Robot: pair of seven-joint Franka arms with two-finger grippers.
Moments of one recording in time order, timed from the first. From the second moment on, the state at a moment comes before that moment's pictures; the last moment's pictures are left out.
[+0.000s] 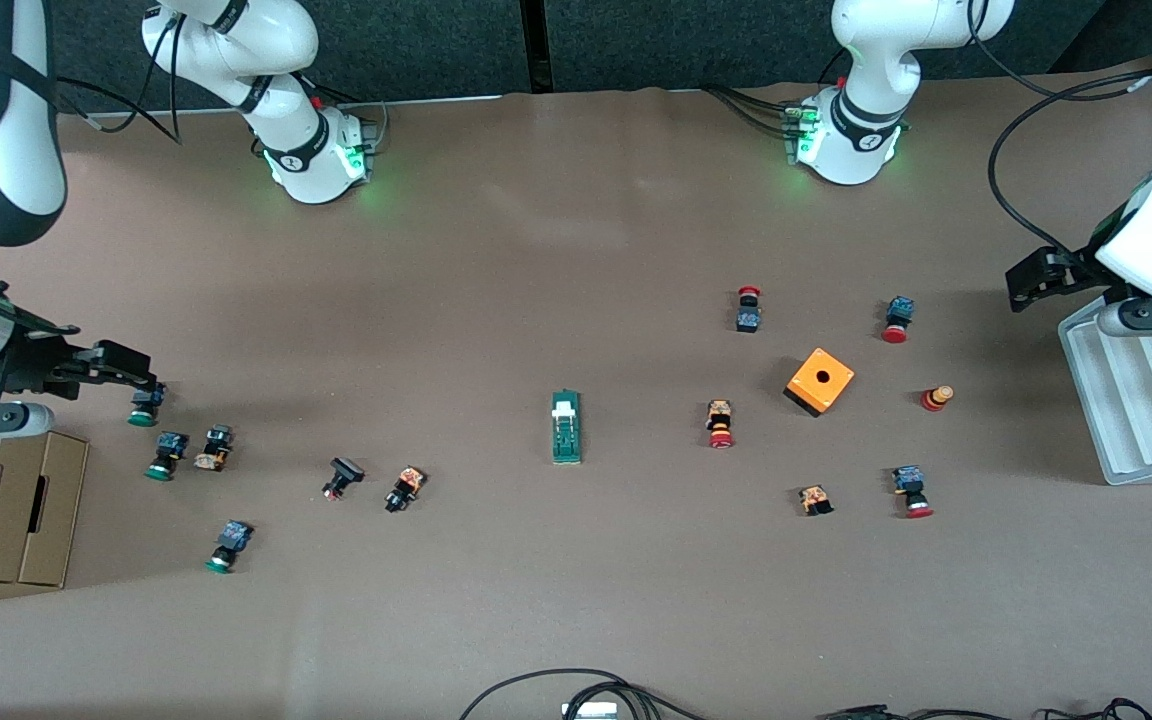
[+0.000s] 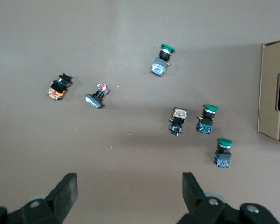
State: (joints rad) left arm 0.02 -0.01 -0.07 -1.65 0.08 1.59 -0.03; right arm -0.01 0.12 -0.05 -1.62 0.04 1.71 -0.12
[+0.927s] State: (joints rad) left arm 0.02 -0.01 -0.07 -1.65 0.07 1.59 -0.03; right arm -0.01 0.11 -0.04 -1.62 0.05 1.71 -0.08
